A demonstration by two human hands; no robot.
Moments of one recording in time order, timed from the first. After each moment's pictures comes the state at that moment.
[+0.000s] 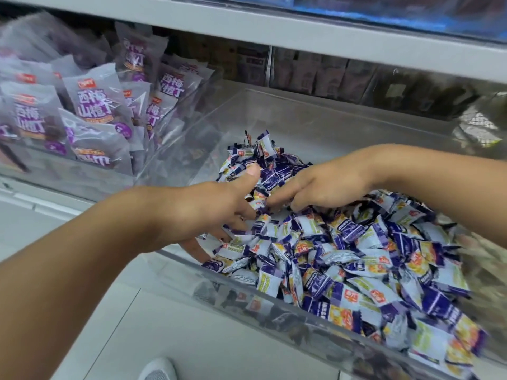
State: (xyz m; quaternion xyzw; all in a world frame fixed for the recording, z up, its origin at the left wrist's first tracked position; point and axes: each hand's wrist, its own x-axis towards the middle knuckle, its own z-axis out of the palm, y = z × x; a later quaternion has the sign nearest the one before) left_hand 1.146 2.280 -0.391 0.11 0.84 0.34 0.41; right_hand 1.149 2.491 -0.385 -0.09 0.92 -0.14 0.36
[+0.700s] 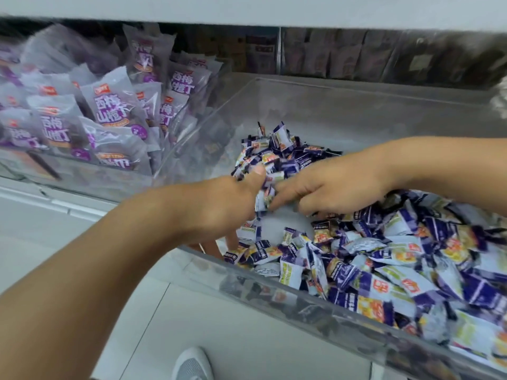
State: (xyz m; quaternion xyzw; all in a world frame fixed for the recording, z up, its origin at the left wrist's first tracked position) left_hand 1.157 2.281 -0.382 0.08 0.90 0.27 0.32; right_hand 1.152 2.475 -0.401 -0.19 0.91 -0.14 0.32
